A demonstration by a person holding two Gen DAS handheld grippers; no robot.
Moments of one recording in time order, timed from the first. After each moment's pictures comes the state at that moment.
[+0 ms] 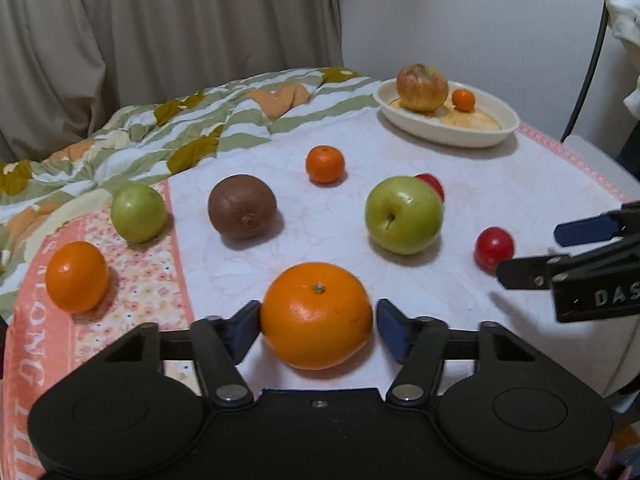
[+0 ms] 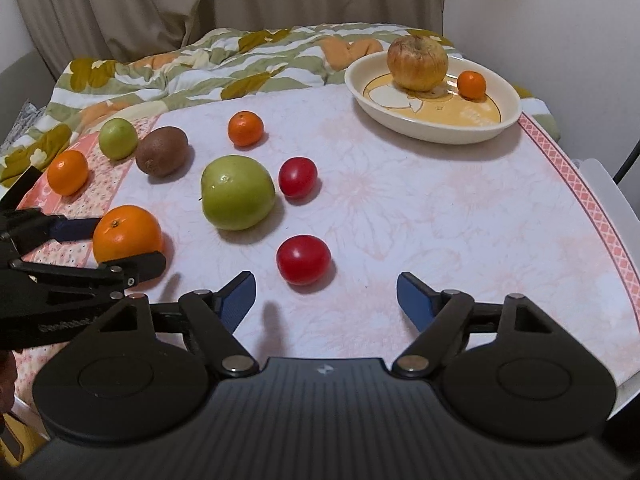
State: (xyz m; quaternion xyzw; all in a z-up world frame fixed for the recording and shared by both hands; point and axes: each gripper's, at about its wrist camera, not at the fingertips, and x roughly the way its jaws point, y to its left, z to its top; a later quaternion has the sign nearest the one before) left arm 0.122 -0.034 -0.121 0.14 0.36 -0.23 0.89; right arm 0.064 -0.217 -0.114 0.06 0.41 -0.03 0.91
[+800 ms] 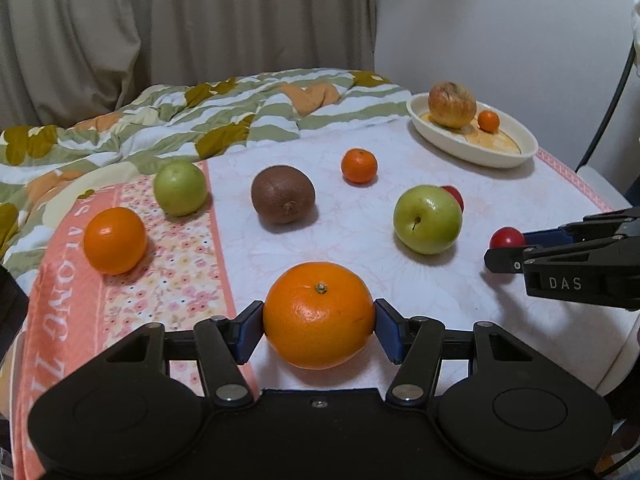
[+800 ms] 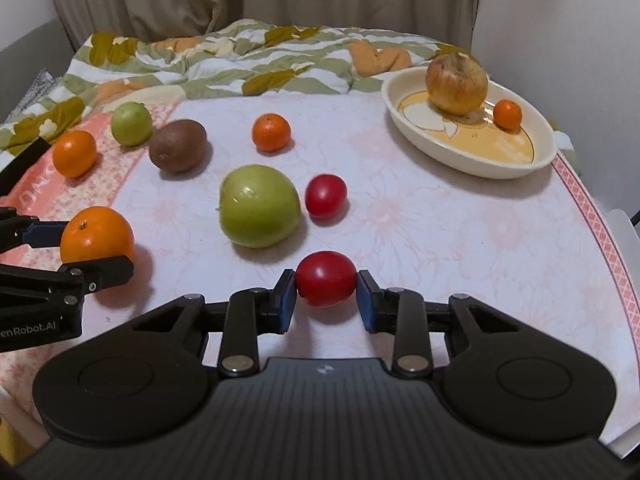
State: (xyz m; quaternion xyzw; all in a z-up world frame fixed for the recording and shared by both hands) left arm 0.109 -0.008 -0.103 0.09 0.38 -0.19 0.90; right arm 0.083 -0.199 -0.111 0.01 0.40 0.00 0.92
